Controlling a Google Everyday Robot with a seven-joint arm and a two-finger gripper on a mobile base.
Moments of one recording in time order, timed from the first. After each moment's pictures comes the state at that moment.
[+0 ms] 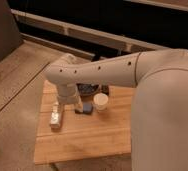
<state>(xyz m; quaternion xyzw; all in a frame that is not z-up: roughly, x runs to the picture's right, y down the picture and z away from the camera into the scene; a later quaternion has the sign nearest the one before) -0.108 0.103 0.703 -0.26 0.23 0.64 0.68</state>
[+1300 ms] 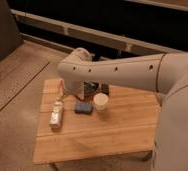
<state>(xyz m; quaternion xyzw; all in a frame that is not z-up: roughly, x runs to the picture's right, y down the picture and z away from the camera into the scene) -0.096 0.035 0.713 -0.24 0.09 0.65 0.72</state>
